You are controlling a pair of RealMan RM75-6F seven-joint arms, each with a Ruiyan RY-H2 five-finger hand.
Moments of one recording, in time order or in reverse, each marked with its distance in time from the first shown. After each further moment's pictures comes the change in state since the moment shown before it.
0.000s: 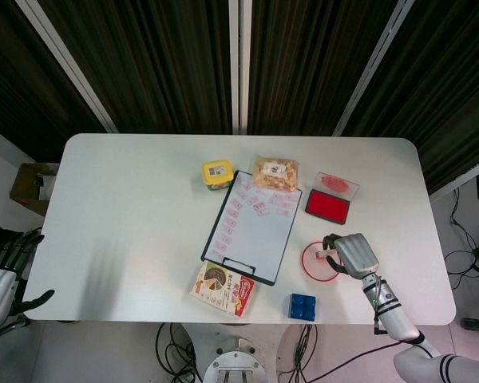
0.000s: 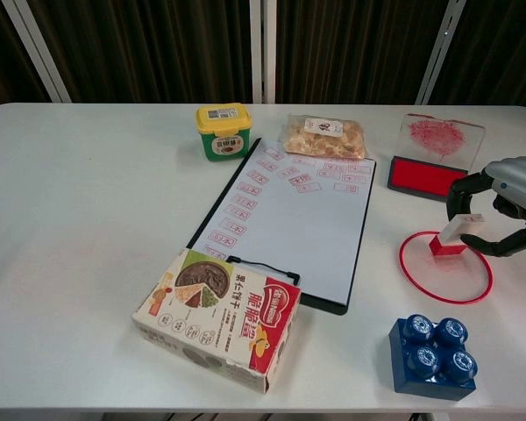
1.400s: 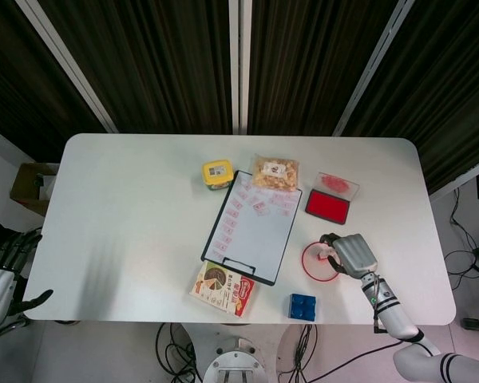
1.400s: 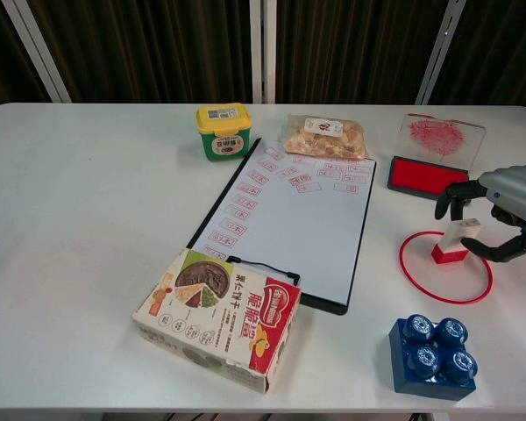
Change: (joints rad) left arm 0.000 -0.004 -0.001 0.014 -0.006 -0.002 -0.013; right arm -0.007 0.011 0.029 -0.010 0.004 -0.082 -0.046
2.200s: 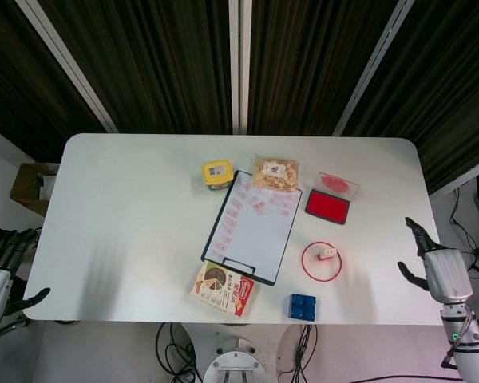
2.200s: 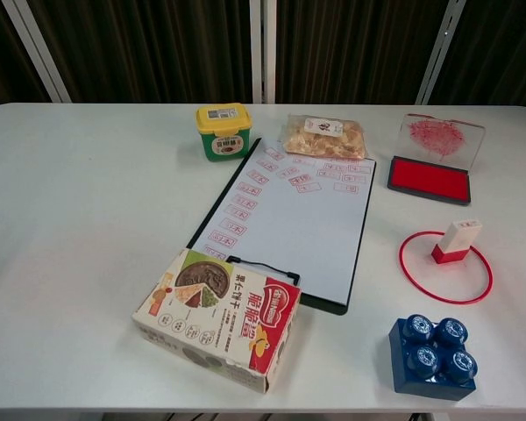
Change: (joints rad) left arm 0.004 0.024 -0.009 -0.033 0.000 0.018 0.022; right arm -0.273 0.237 -0.033 -0.023 -0.073 0.522 0.254
